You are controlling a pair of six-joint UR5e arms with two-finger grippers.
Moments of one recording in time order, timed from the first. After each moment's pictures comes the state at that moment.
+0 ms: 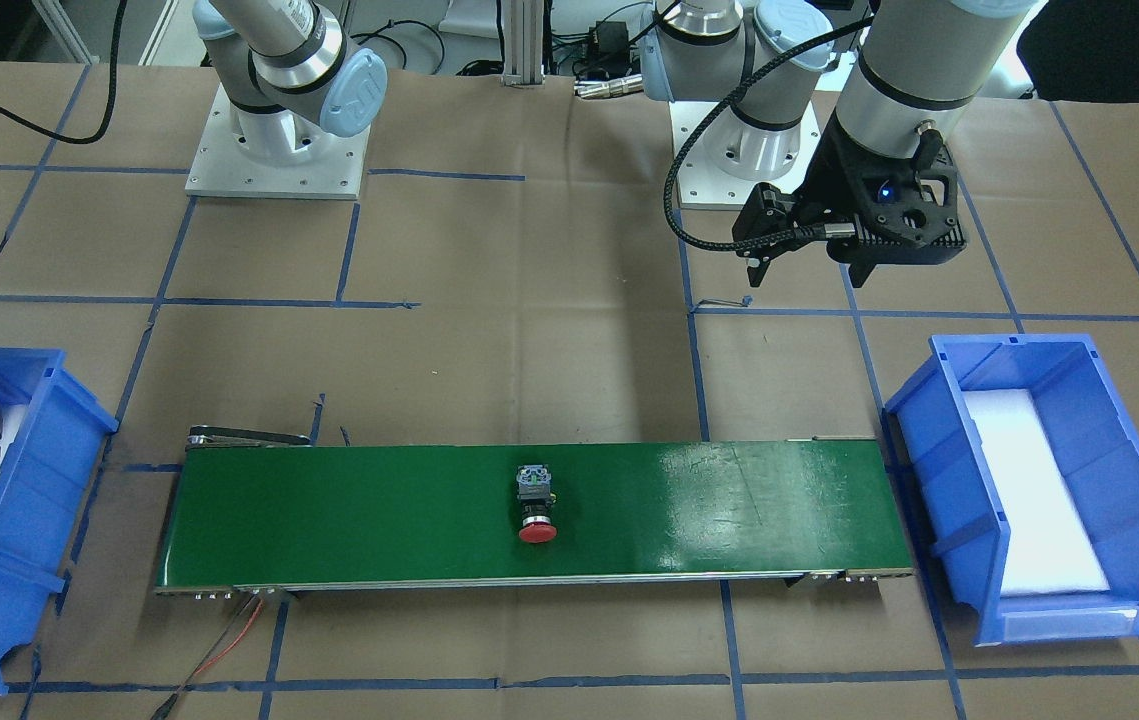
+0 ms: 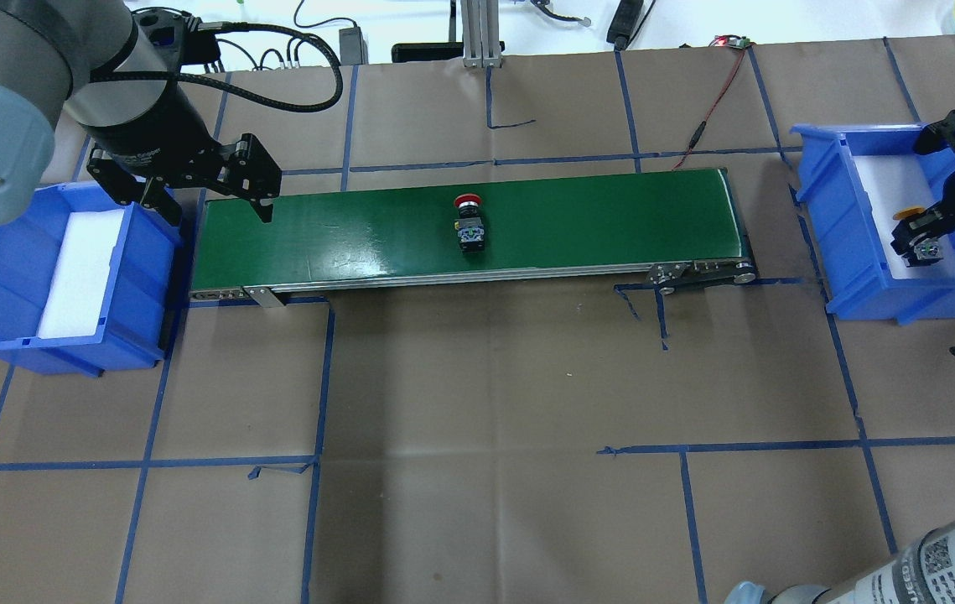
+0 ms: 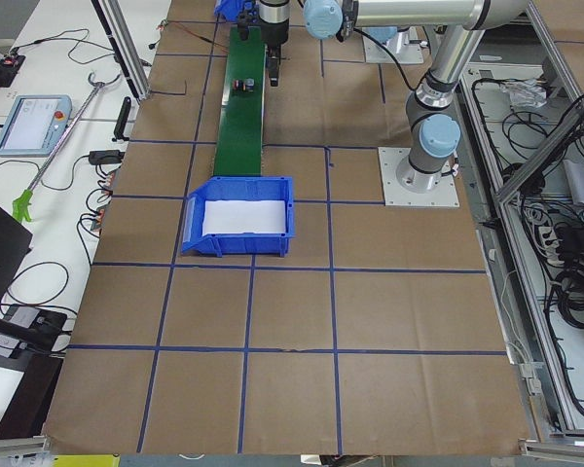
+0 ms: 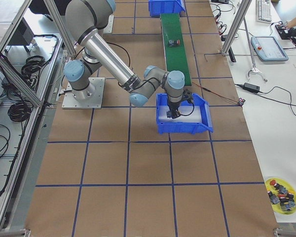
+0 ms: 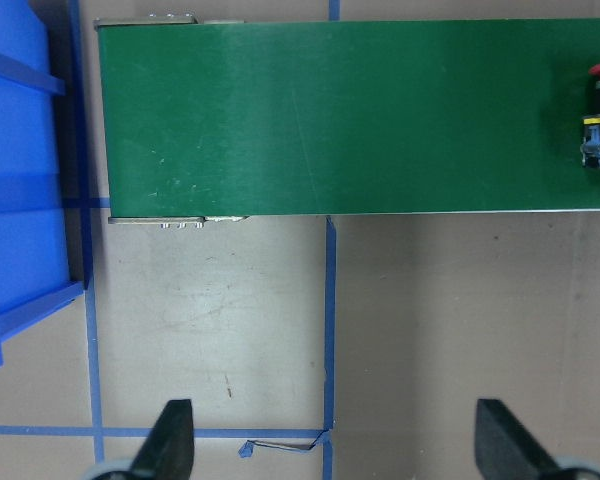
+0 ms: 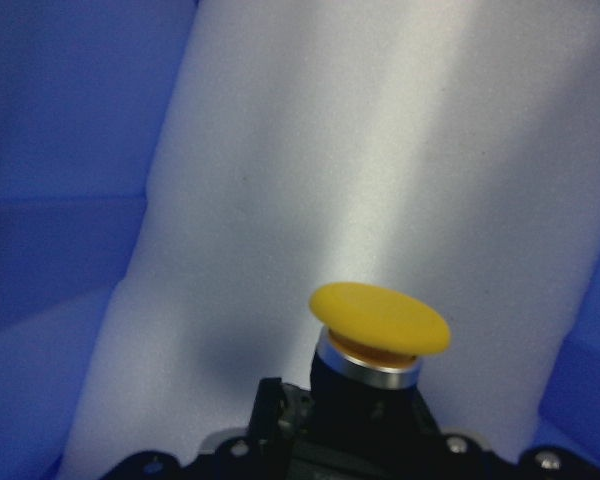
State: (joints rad) left arm -1.55 -1.57 -1.62 -1.51 1.58 0.02; right arm 0.98 -1.19 1.82 -2.28 -1.54 -0.90
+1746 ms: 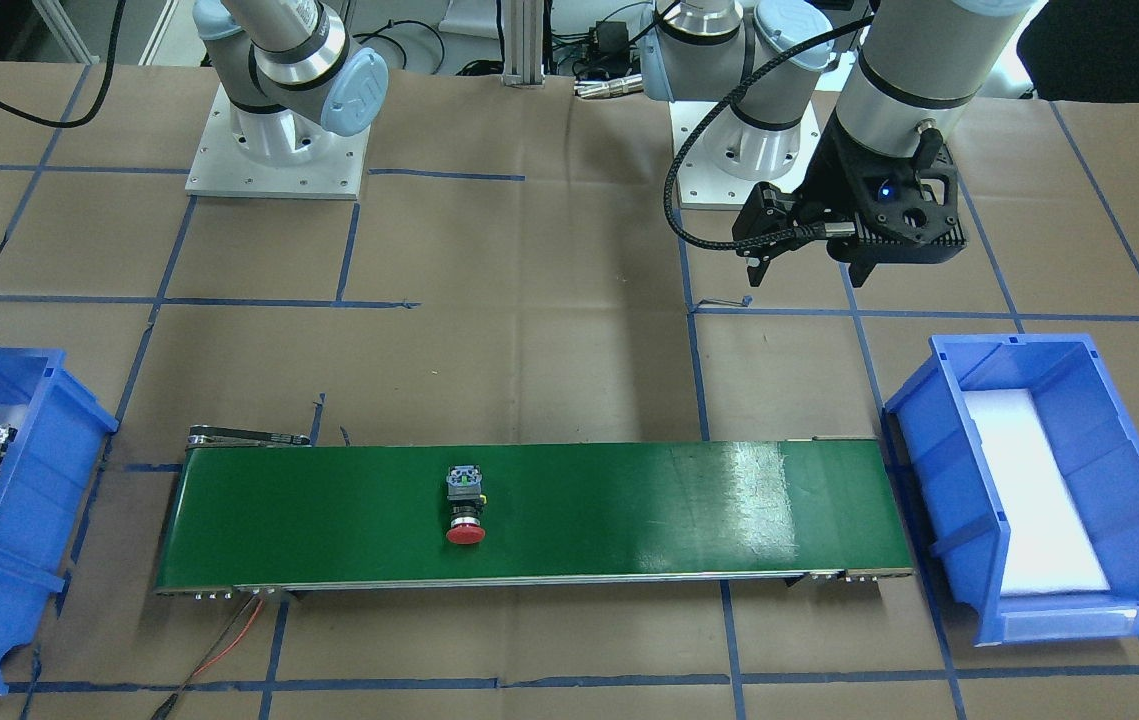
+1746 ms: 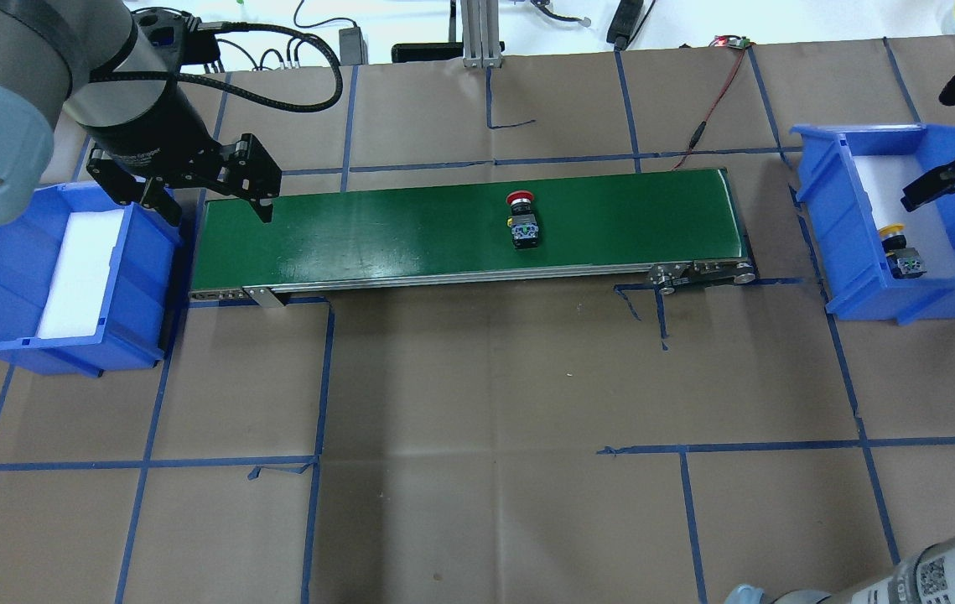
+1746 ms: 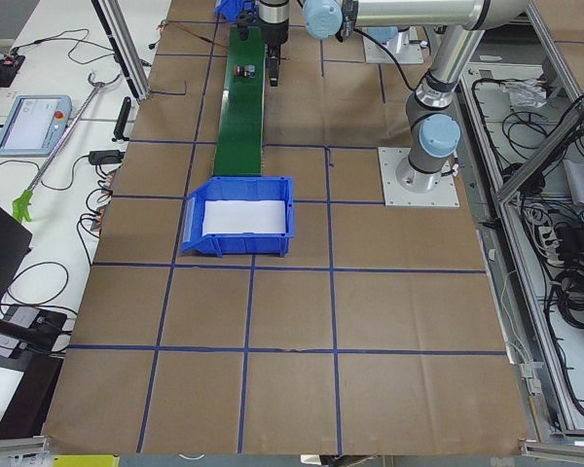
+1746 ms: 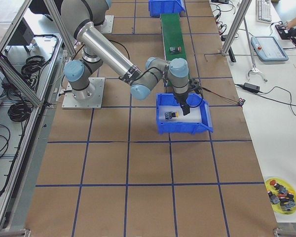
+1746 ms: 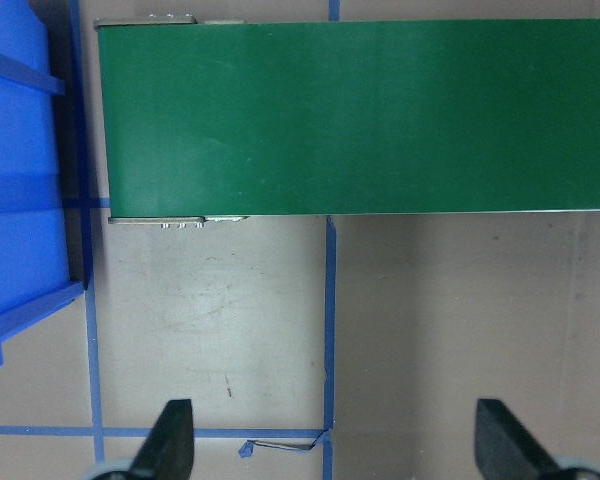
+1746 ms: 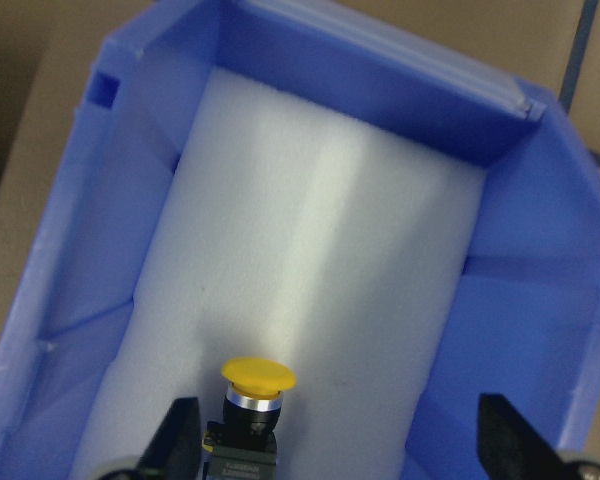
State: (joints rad) left arm -1.55 -1.57 -1.62 -1.51 1.58 0.02; right arm 1.01 -1.27 1.70 -2.25 -1.50 -0.88
